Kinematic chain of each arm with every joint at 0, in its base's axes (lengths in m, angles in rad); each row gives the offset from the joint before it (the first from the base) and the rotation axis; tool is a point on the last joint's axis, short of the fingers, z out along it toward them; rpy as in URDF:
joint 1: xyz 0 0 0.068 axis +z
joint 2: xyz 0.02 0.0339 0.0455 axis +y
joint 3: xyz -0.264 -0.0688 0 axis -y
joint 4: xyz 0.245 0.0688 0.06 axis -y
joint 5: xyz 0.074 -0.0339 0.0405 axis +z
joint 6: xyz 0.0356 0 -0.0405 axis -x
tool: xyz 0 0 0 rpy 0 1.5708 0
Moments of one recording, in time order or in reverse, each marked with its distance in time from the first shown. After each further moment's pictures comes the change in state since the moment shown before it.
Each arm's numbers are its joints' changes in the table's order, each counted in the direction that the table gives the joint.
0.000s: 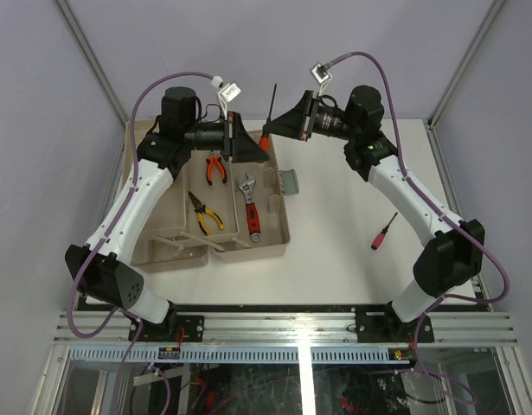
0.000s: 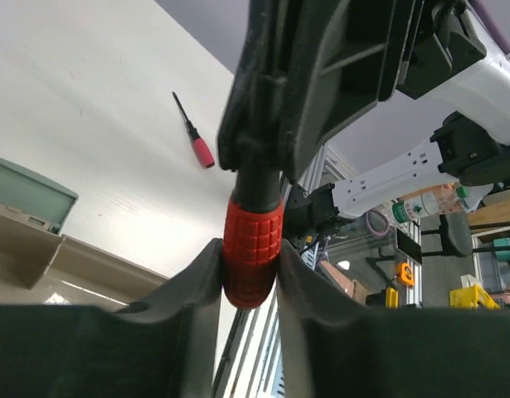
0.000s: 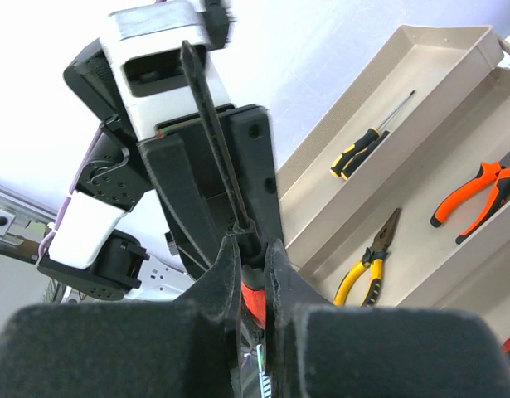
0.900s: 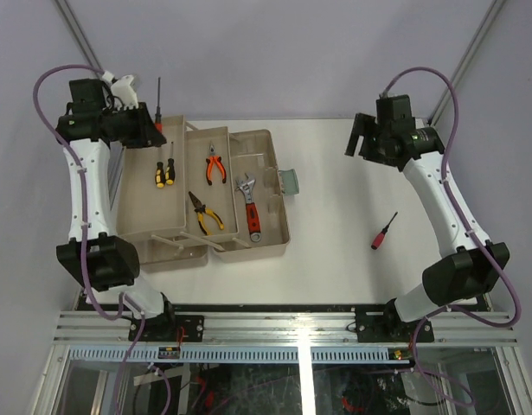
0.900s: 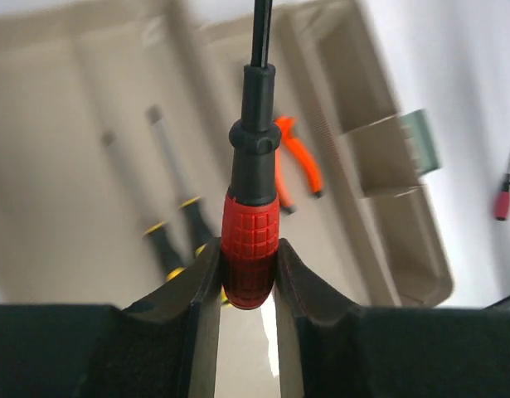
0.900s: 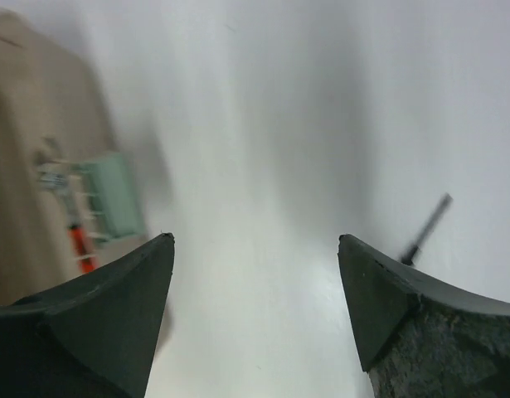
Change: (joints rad) left arm 0.507 0.100 0.304 -0.566 0.389 -0.458; right arm -0.200 -0.084 0.148 -1.088 -0.947 0.523
